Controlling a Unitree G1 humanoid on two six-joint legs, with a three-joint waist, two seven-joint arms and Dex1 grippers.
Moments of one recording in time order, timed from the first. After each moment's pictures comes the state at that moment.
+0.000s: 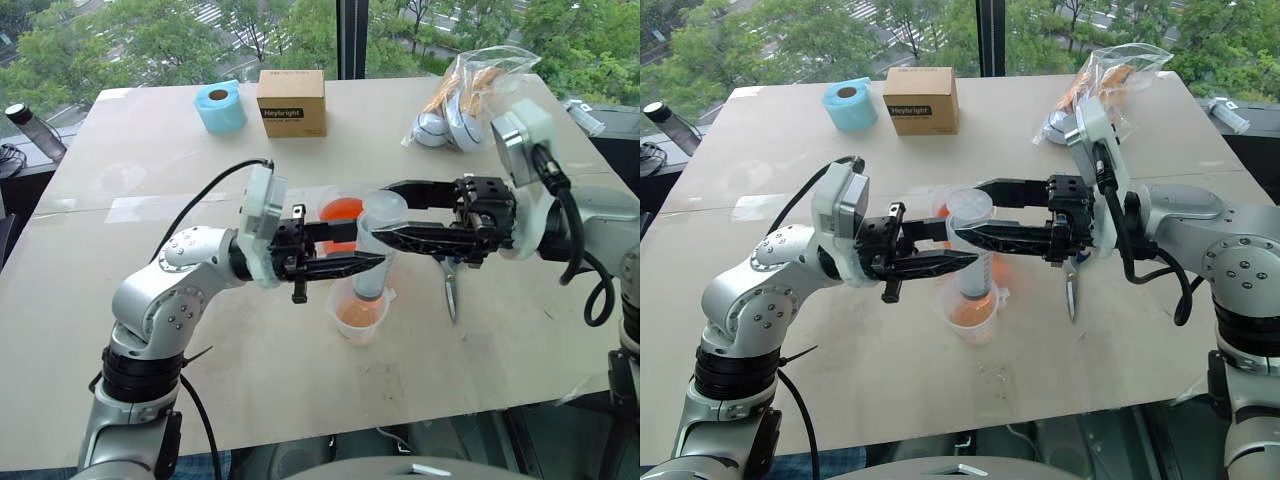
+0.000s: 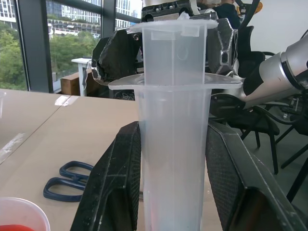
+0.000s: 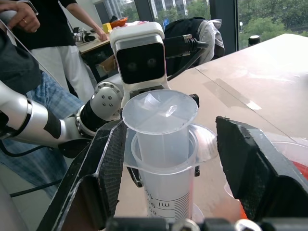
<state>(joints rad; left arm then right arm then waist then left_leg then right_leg) -0.42 0.59 0.03 -0.45 -0.87 0.62 -1.05 -0.71 -0.71 -0.05 -0.49 1.35 1.01 0.58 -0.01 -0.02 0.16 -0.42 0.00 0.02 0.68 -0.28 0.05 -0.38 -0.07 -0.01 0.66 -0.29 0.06</state>
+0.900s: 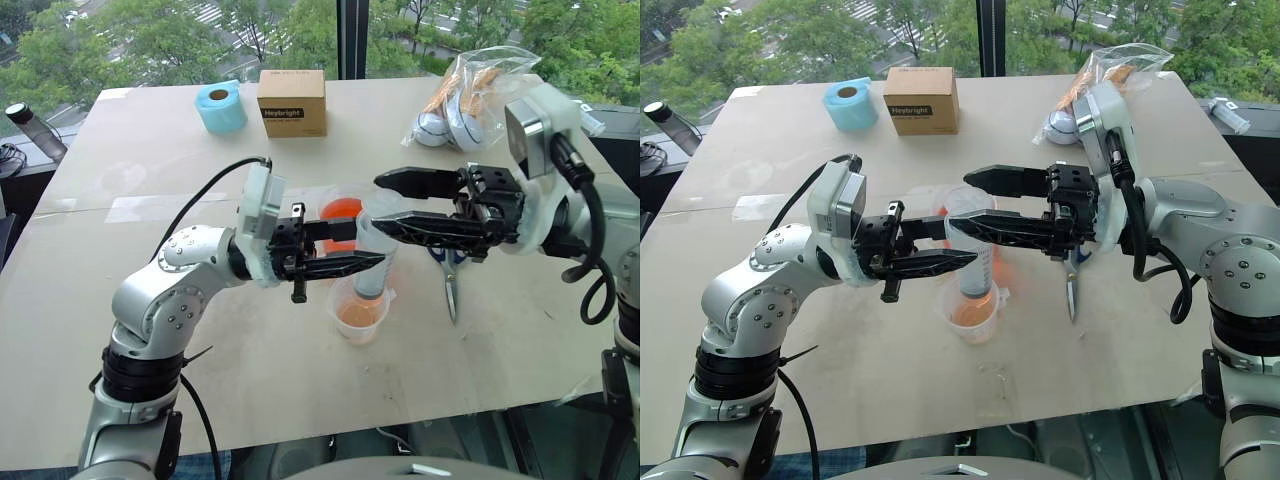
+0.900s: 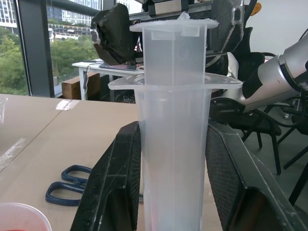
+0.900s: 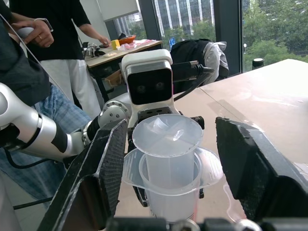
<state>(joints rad) -0.42 0.59 0.03 -0.45 -0.87 0.60 -1.05 -0.71 -0.68 -0.06 -0.49 1.34 0.96 0.60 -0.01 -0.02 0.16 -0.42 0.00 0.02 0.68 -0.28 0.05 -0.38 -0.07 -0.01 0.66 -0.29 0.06</state>
